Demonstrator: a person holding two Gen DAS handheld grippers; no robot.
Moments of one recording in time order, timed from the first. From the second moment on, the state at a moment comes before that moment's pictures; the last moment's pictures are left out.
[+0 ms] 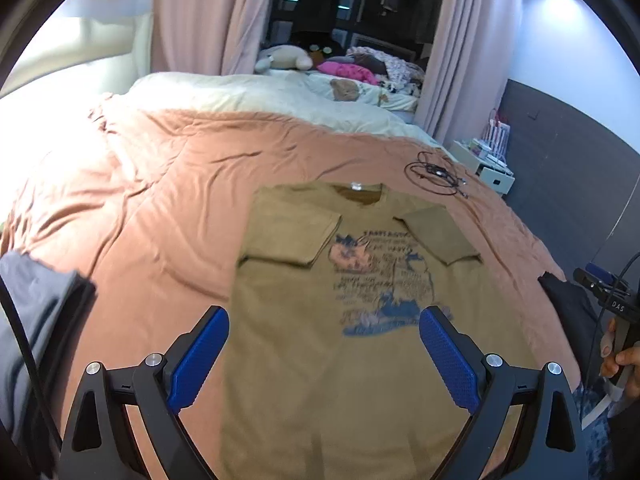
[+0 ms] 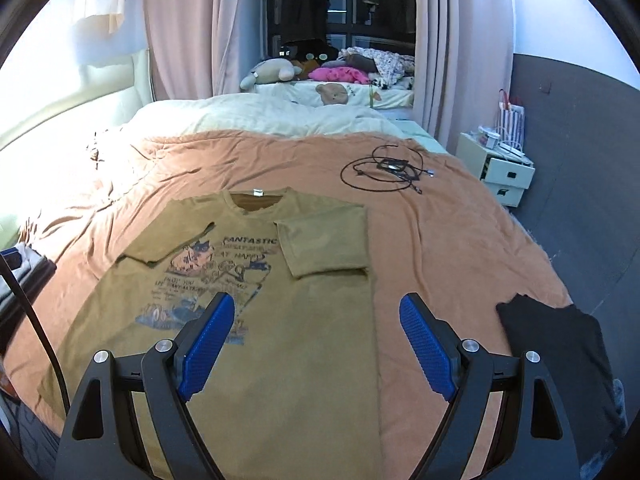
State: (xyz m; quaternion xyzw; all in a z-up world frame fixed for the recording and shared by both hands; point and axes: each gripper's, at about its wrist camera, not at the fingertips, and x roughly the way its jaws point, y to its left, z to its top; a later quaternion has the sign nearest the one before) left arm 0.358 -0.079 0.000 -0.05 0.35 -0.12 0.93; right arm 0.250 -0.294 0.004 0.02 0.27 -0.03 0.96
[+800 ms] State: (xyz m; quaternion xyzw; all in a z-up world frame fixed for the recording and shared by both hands) left arm 0.236 -0.003 -0.052 -0.05 0.36 -0.09 0.93; right arm 0.140 -0.300 -0.041 0.11 0.32 0.05 0.94
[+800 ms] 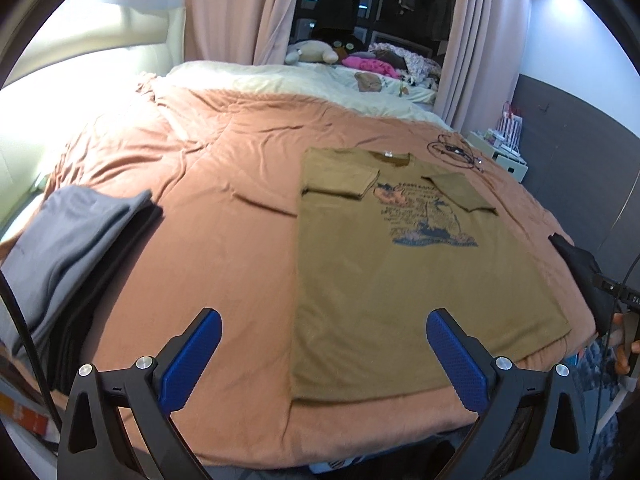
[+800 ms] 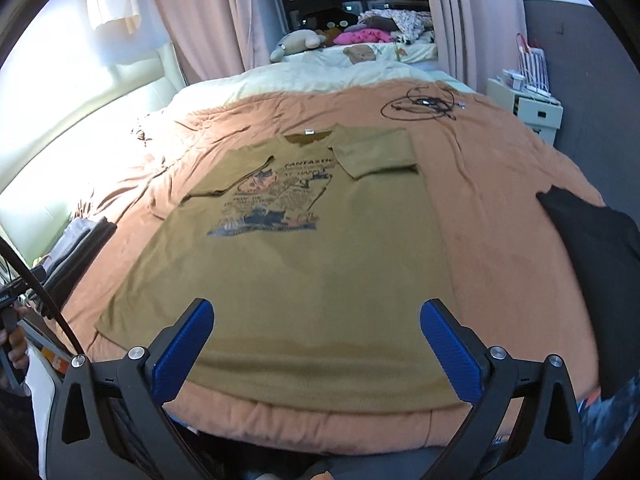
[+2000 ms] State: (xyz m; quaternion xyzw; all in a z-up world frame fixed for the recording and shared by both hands) left arm 0.268 0.046 -0.183 -0.28 0.53 -0.11 0.79; right arm 0.153 -0.430 -0.160 0.40 0.37 0.05 0.84
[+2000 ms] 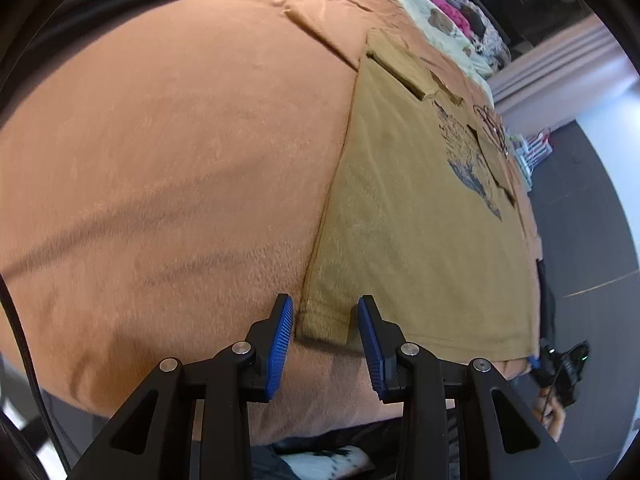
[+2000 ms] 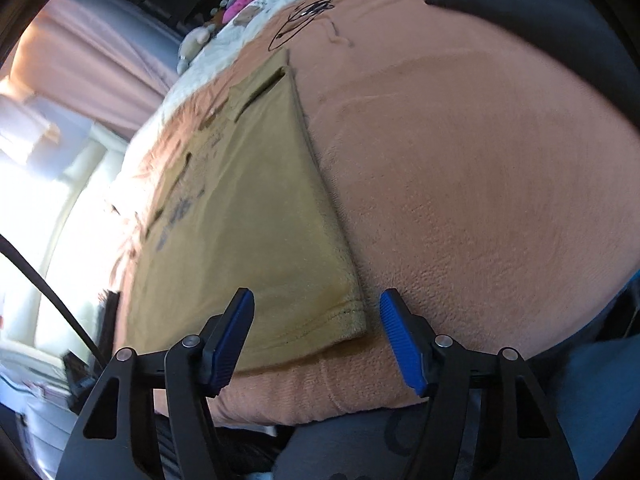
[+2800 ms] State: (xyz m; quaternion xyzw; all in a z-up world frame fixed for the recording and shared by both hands) left arm 0.276 0.048 -0.189 -0.41 0.48 -0.15 0.76; right arm 0.157 -0.430 -0.210 0.50 0.32 0.05 0.81
